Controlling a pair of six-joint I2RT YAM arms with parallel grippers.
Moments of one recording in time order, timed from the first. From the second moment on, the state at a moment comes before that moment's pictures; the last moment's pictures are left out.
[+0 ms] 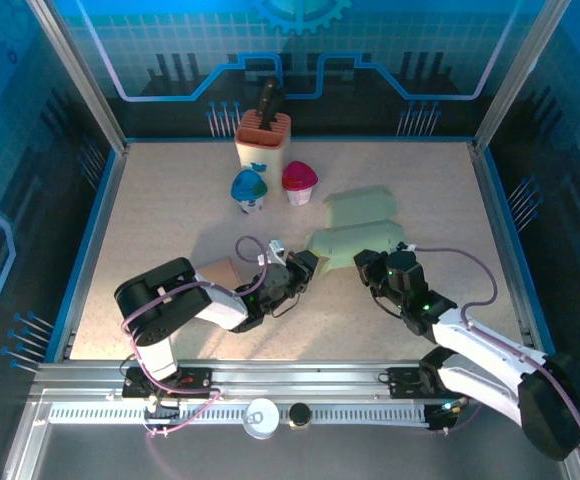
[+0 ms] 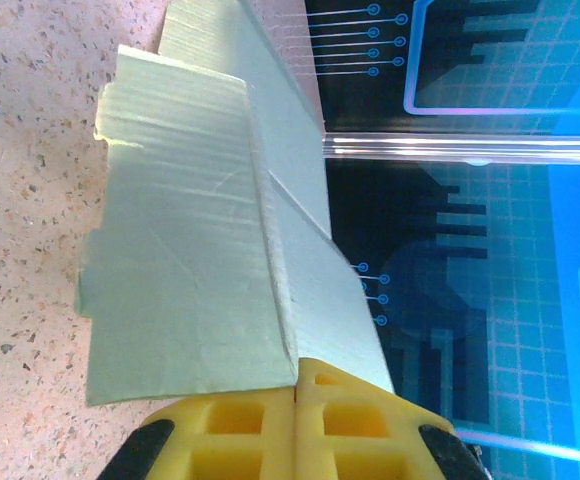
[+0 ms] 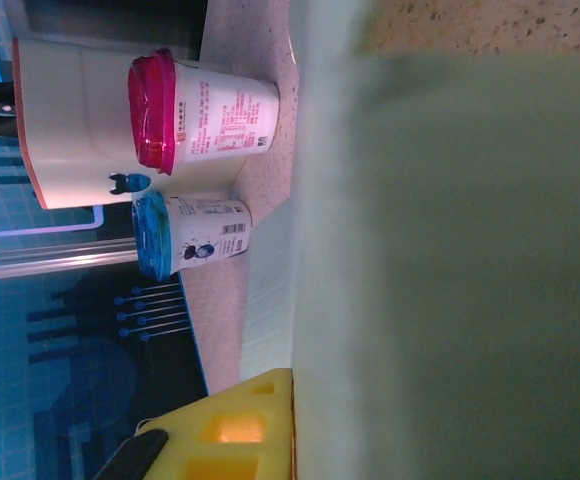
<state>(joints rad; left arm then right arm) -0.93 1.78 0.55 1.02 -0.29 -1.60 0.54 0.93 0.33 0.16 0.04 1.48</state>
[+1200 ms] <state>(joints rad) -1.02 1.08 0.67 0.13 -0.37 -1.05 0.39 0.89 1.03 -0.51 -0.19 1.26</state>
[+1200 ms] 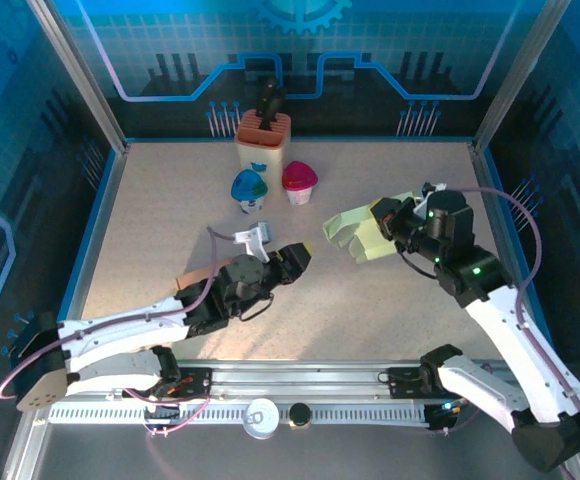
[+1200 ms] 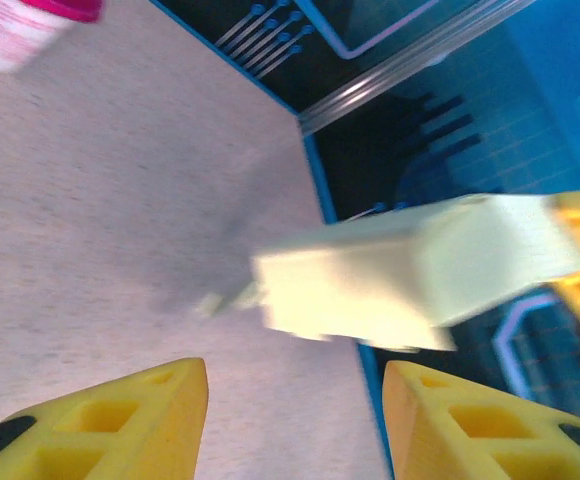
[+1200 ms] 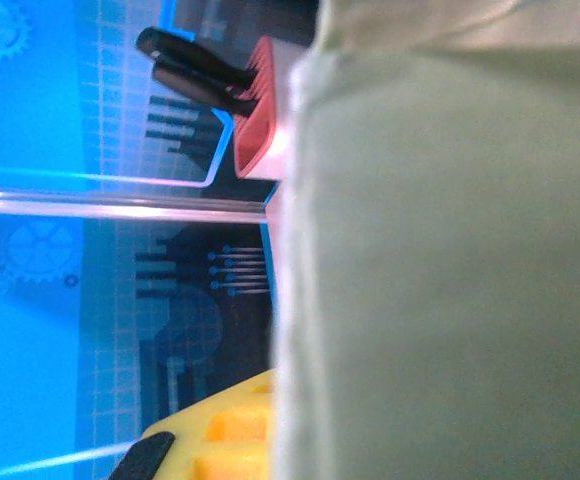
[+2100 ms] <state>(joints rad) -0.80 0.96 0.70 -0.32 -0.22 -0.81 0.38 1.35 0.85 -0.05 -0.47 1.37</state>
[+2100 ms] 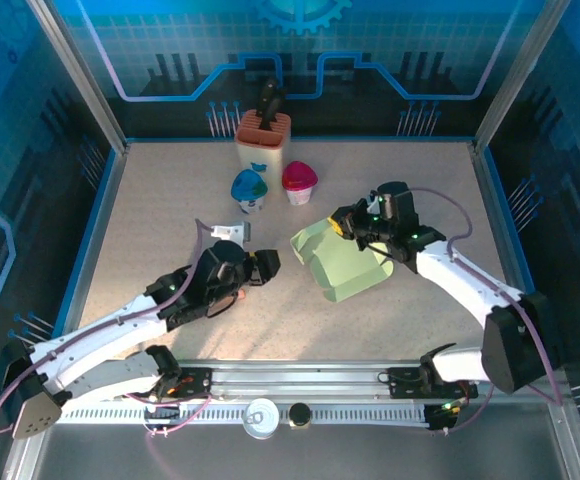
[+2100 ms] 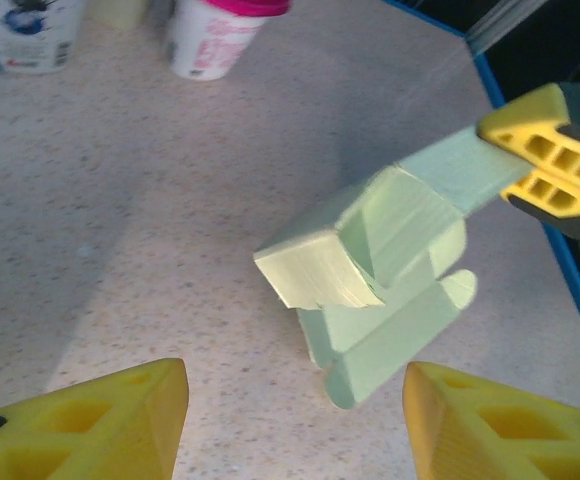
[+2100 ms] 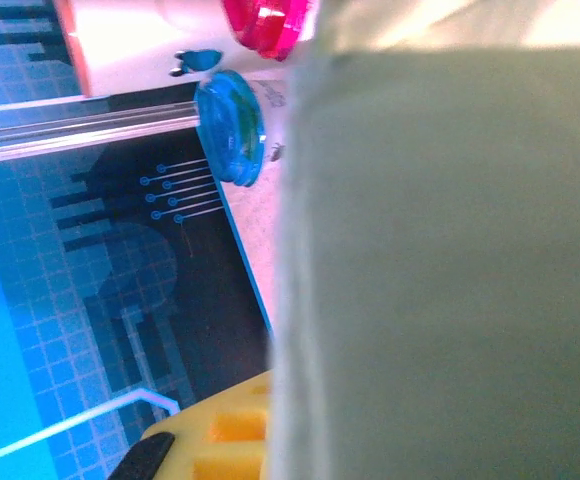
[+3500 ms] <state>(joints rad) -0.60 1.44 0.57 0.12 0.04 -0.40 0.39 1.71 0.64 0.68 -0.61 1.43</state>
